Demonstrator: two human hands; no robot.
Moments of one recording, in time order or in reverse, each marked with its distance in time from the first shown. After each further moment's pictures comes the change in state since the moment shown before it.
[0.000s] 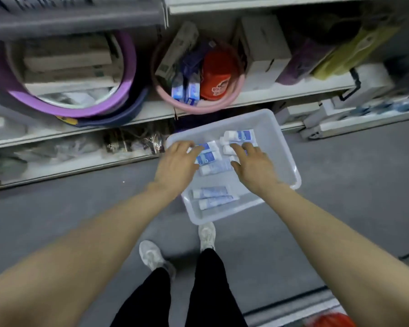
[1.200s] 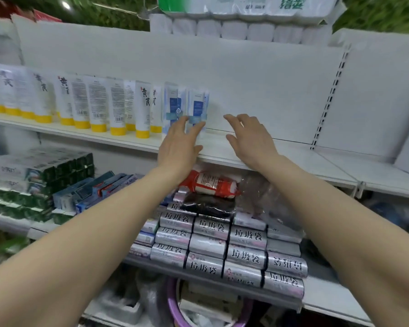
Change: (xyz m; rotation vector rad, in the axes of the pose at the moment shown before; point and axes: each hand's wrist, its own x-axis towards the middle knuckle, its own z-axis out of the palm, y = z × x) left_hand -0.049 -0.128 -0.610 0.310 1.067 -0.331; right_hand 0.185 -0.434 -0.550 -0.164 0.963 -0.681
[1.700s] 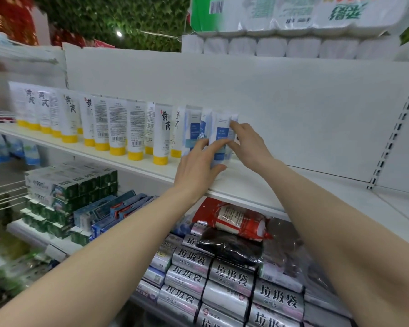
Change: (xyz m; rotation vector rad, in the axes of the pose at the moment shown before) left_hand 0.054 -0.023 0.032 -0.122 0.086 0.009; right_hand 0.122 -0.003 0.070 0.470 -0.096 0.009
